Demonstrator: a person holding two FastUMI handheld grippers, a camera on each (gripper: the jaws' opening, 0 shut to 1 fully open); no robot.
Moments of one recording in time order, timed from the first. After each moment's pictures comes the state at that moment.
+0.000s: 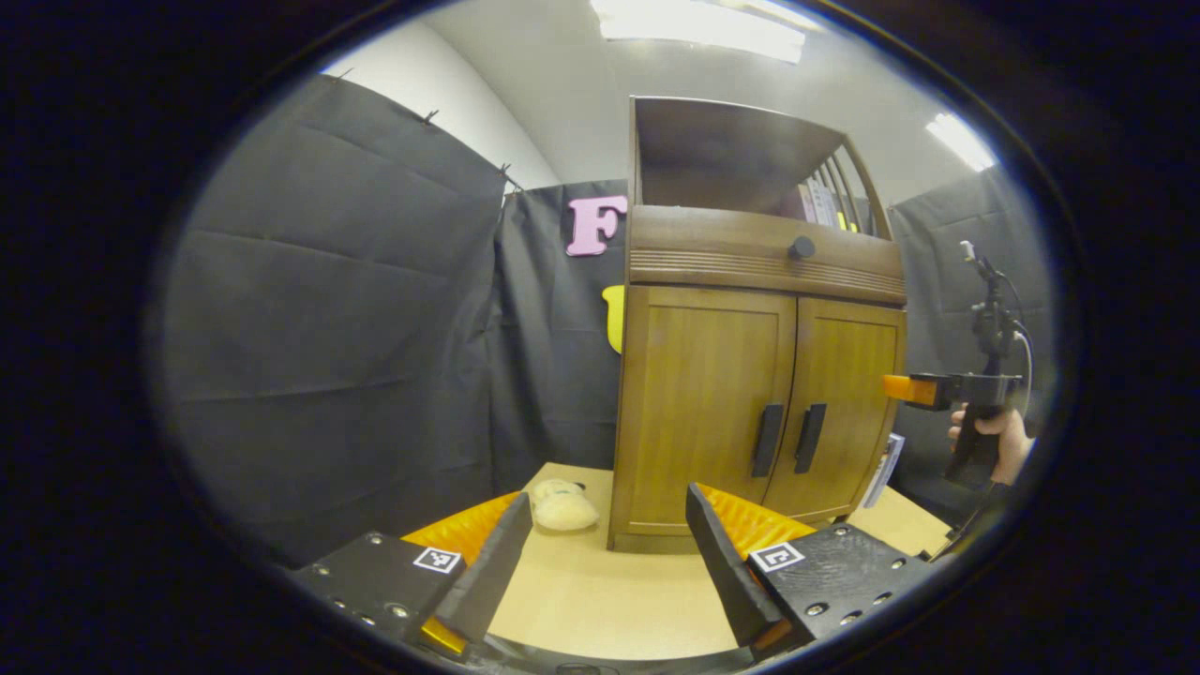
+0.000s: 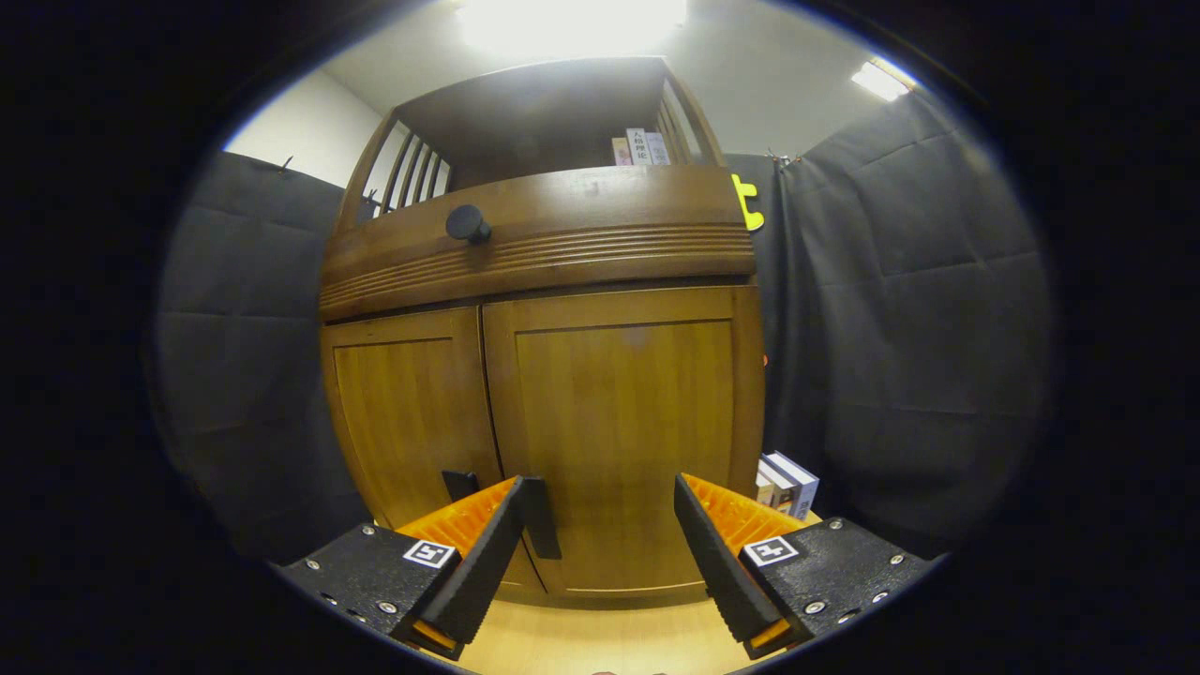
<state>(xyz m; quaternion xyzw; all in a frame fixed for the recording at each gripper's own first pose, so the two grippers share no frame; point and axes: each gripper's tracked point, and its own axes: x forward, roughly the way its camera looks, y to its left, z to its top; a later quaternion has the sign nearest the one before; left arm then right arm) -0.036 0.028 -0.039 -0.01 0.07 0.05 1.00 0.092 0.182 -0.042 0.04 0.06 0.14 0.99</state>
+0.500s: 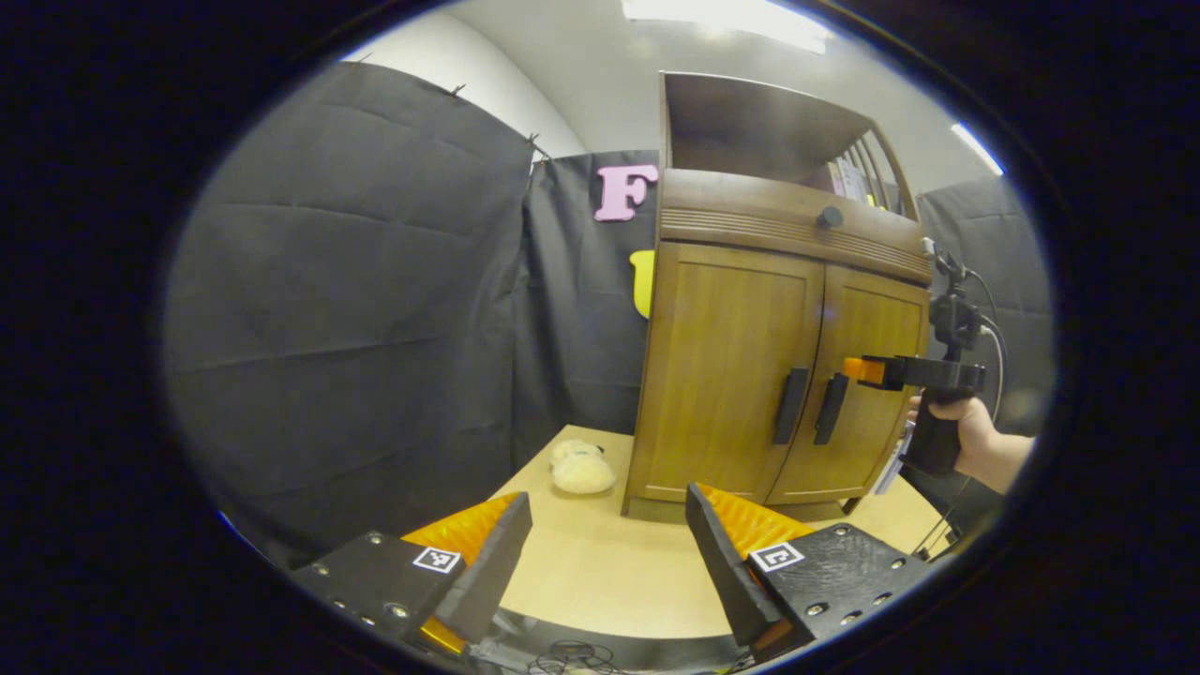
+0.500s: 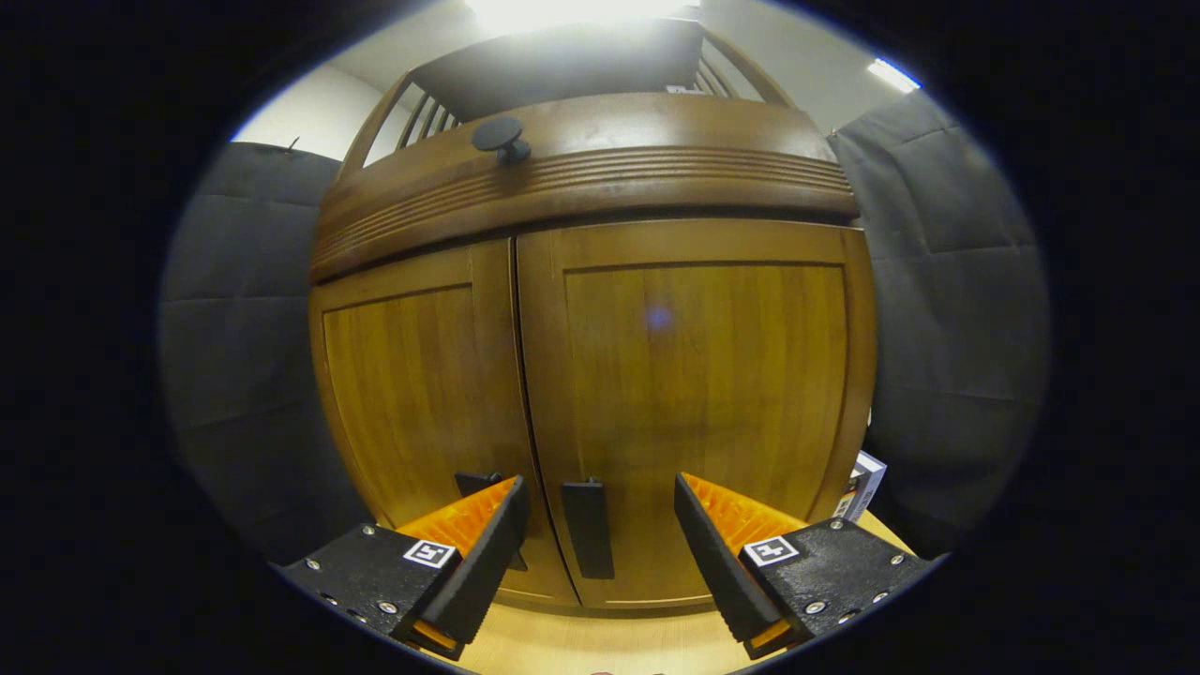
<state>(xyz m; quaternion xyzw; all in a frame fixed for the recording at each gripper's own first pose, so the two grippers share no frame) -0.031 0.036 -0.059 -0.03 0.13 0.10 0.99 0.154 0.248 -0.080 0.04 0.10 0.17 0.98</state>
